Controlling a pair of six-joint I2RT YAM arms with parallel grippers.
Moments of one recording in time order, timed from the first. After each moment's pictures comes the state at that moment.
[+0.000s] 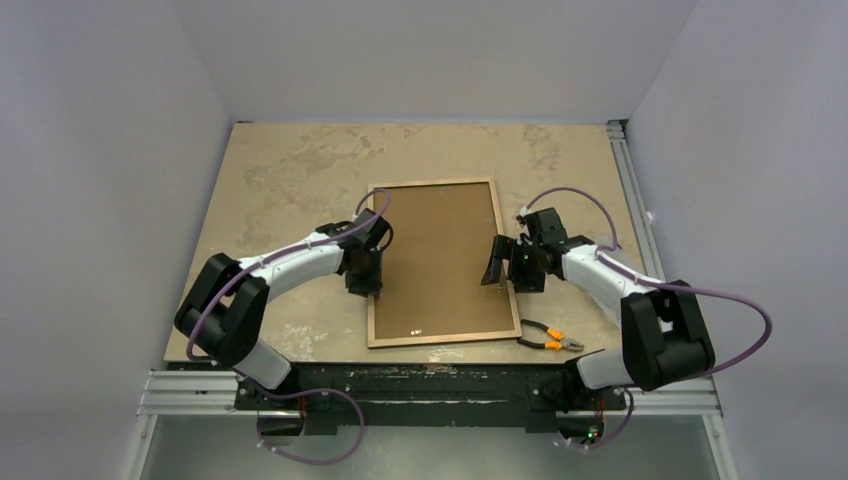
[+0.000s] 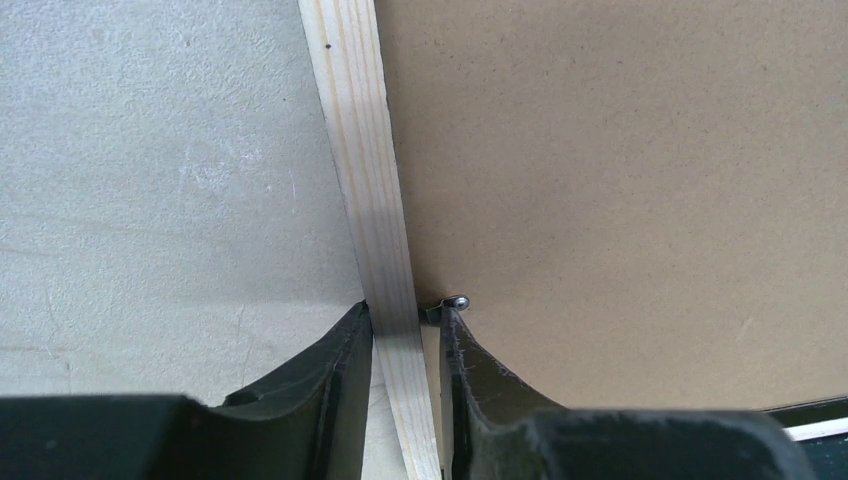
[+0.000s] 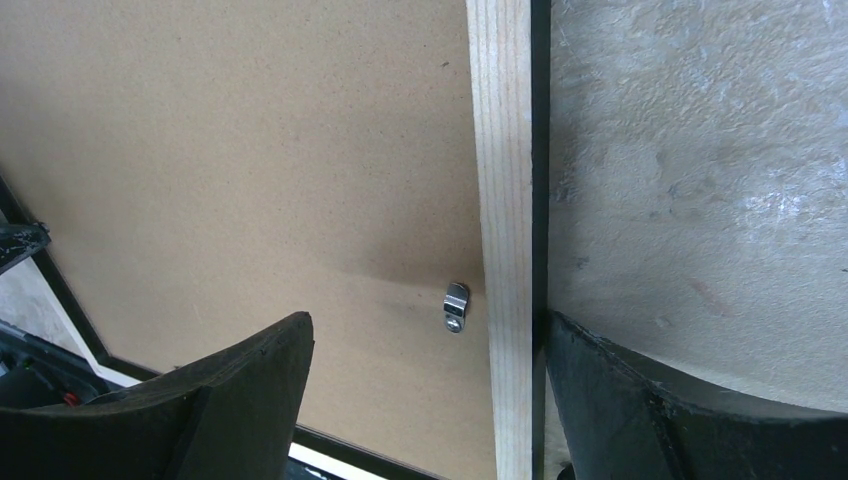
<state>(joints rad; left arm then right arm) -0.60 1.56 0.91 -0.65 -0.02 -0.59 0.30 1.40 0.71 -0.43 -0.29 0.49</state>
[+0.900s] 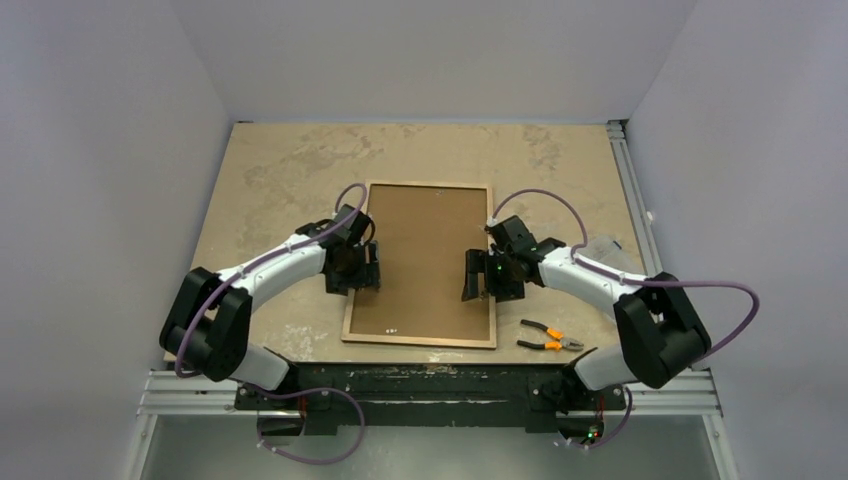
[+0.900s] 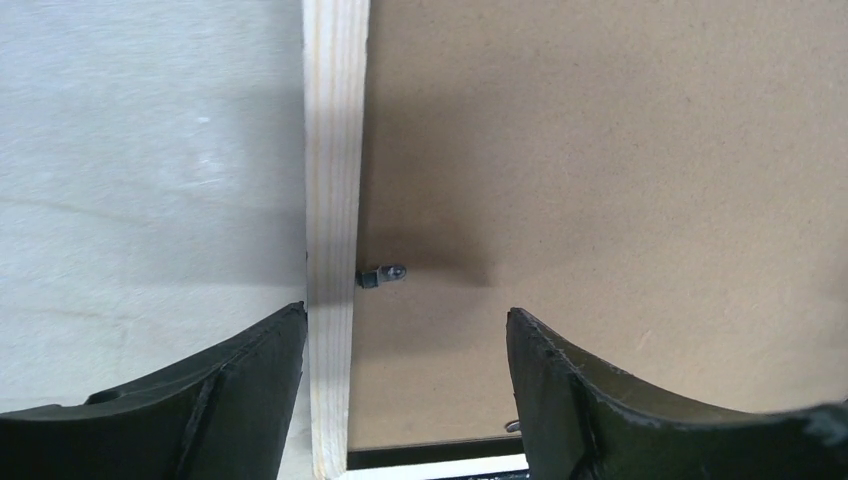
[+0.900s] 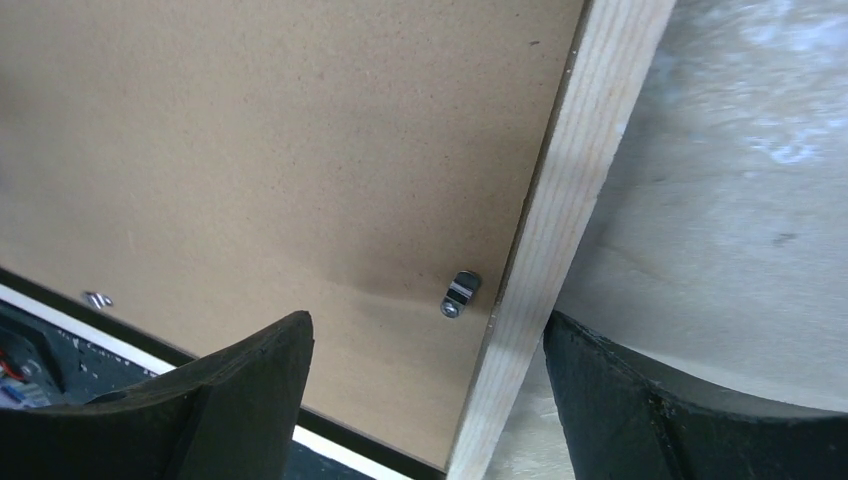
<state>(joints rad) -0.52 1.48 0.87 -0.66 0.02 -0.62 0.52 1.42 0.75 -0.46 -0.20 0.54</state>
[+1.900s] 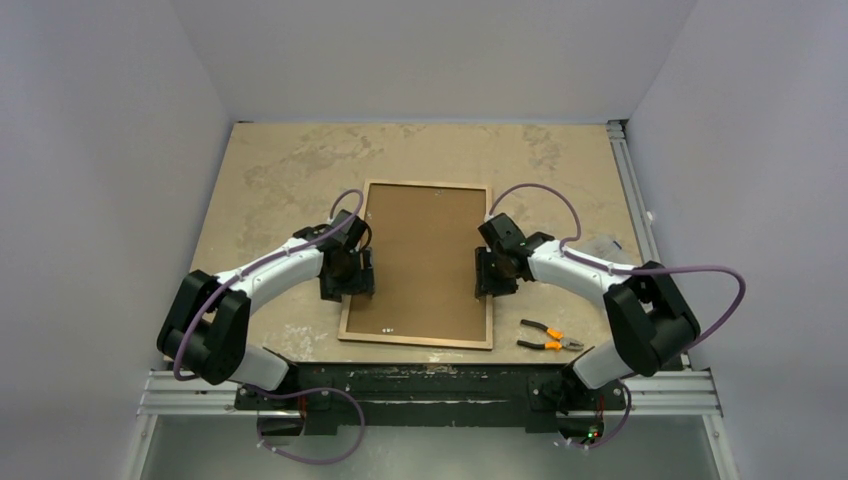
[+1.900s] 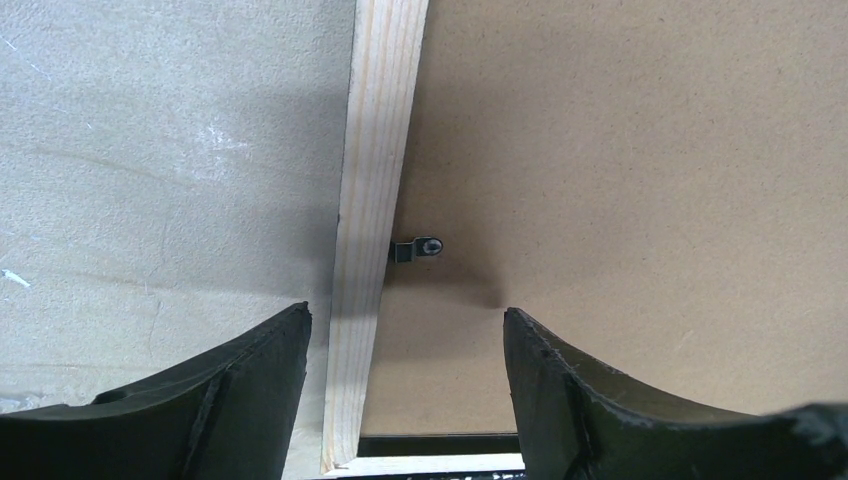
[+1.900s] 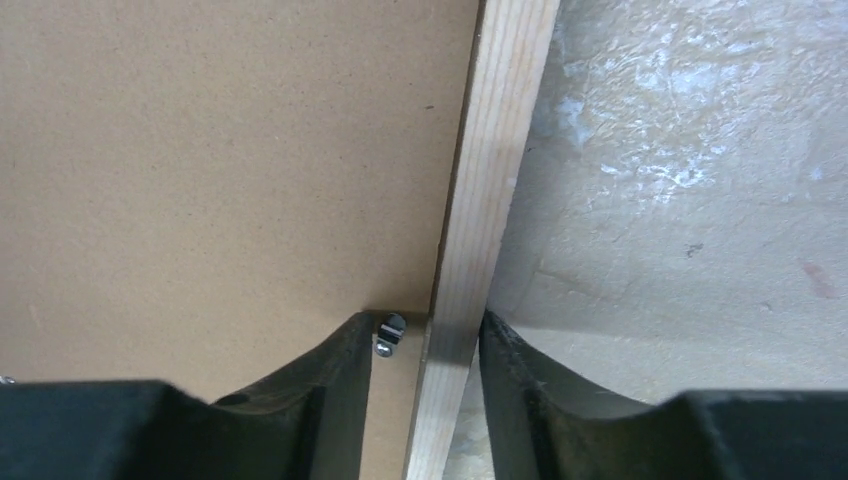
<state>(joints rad) -0.49 1.45 0.83 -0.70 -0.03 -0.62 0.58 1.50 0.83 -0.52 0.00 0.56</state>
